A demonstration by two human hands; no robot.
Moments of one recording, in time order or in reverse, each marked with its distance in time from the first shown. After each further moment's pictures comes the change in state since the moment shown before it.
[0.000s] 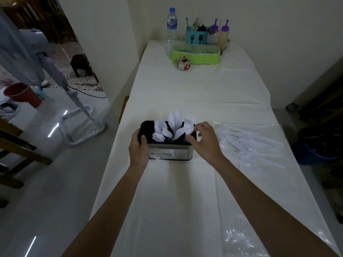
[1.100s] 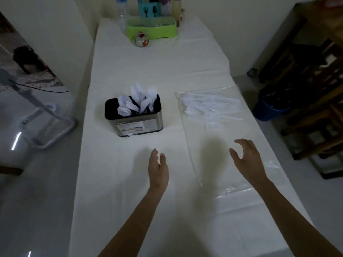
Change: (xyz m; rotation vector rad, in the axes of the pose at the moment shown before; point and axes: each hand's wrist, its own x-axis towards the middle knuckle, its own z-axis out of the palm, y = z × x) left_hand -0.169 -0.052 0.055 0.022 -0.305 -0.225; right_hand -0.203 0.122 -0.118 -0.270 0.164 0.351
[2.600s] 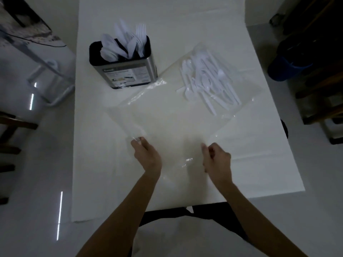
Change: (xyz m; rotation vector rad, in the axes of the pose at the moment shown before) left_hand -0.070 -0.057 -0.001 0.093 0.509 -0.075; right_hand -0.136 -0.017 0.042 0.379 -0.183 0.277
